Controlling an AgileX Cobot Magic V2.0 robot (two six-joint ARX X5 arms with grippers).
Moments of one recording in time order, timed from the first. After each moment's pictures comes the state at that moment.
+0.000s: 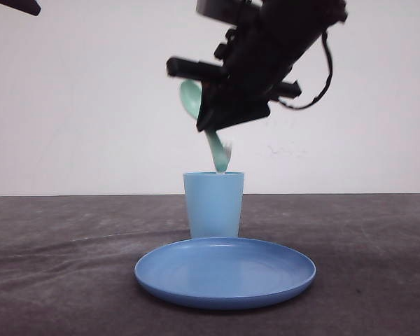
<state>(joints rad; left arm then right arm) -0.76 0.69 0.78 -0.47 -0.19 -0.32 0.73 1.59 0.97 0.17 0.11 0.15</state>
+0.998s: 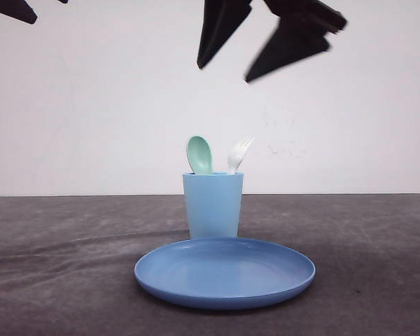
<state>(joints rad) -0.76 0.69 0.78 -0.50 -0.19 -0.33 0.84 1.24 0.97 -0.36 0.10 0.27</state>
